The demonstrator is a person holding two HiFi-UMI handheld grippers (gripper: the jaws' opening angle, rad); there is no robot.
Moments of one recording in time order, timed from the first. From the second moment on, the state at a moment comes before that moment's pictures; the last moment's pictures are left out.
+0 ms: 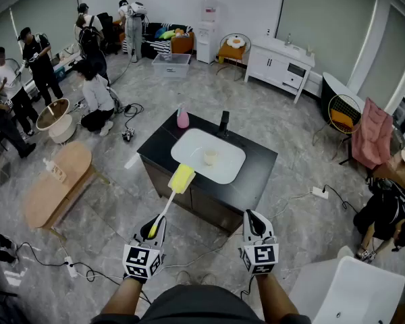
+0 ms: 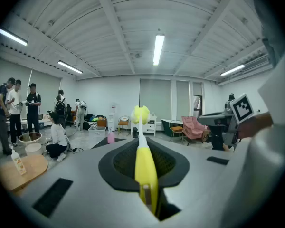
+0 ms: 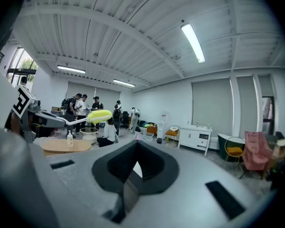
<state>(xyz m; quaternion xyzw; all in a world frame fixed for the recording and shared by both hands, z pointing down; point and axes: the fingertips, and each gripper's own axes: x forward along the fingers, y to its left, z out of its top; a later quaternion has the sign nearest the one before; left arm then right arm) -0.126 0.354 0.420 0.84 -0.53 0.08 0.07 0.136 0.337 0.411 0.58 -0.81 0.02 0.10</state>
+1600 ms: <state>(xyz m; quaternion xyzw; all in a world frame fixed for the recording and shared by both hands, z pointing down) -0.114 0.270 0.456 0.83 -0.55 0.09 0.07 0.154 0.249 0.449 0.56 -0.82 0.01 0.12</state>
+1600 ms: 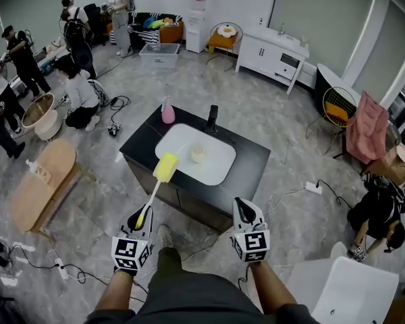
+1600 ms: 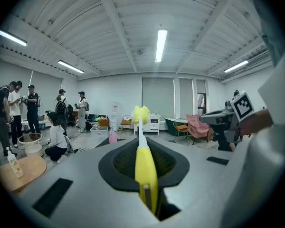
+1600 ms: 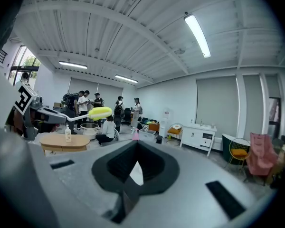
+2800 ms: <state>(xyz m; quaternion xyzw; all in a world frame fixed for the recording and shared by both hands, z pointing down) -0.162 -0.027 0.481 0.87 -0.47 0.14 0.09 0.101 -0.030 0.479 0.58 -0.80 0.06 0.17</state>
